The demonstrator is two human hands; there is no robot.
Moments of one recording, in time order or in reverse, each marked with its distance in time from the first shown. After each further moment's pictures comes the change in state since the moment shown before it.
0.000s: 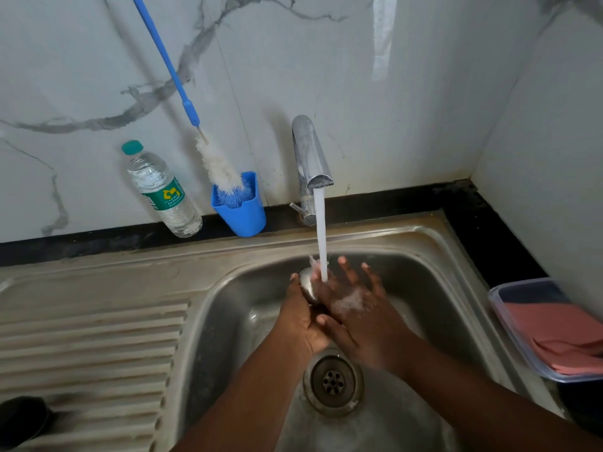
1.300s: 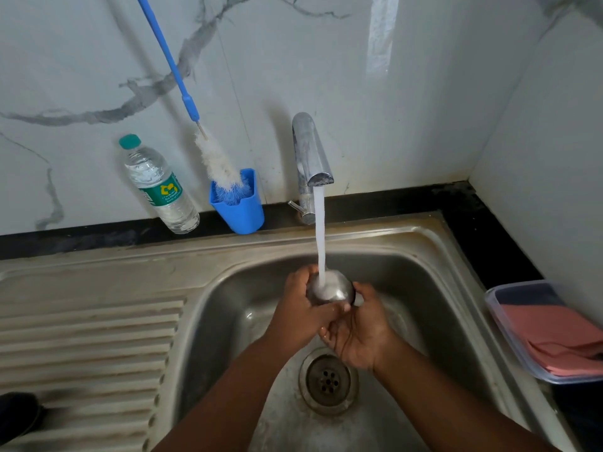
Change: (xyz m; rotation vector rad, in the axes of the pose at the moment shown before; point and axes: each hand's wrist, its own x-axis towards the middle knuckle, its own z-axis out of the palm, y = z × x) left_hand 0.018 0.001 -0.033 1.165 -0.061 0.789; right_hand 0.017 -0.016 0.008 2.410 -0.088 1.073
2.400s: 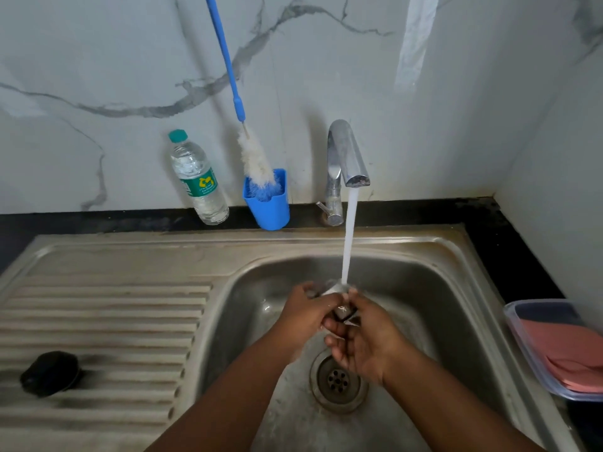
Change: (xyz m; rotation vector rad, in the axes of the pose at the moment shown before) left_hand -0.017 0.011 -0.022 -0.343 -0.009 -0.421; right_hand -0.030 0.021 0.033 -0.399 0.296 0.006
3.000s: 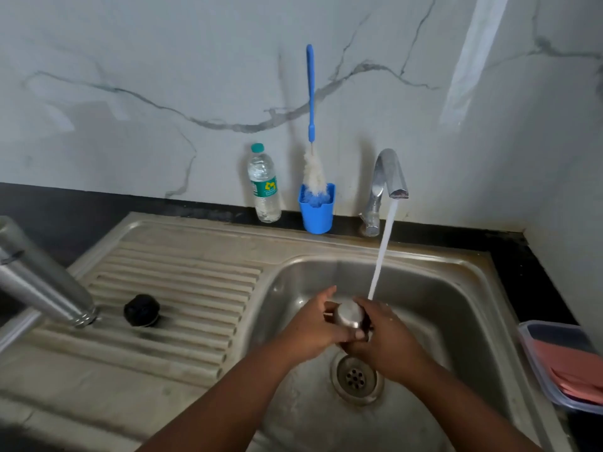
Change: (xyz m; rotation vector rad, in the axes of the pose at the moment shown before) left_hand -0.076 -0.014 -0.032 0.168 -0.037 0.134; right_hand -0.046 0.025 -0.008 -1.414 0.031 -0.914
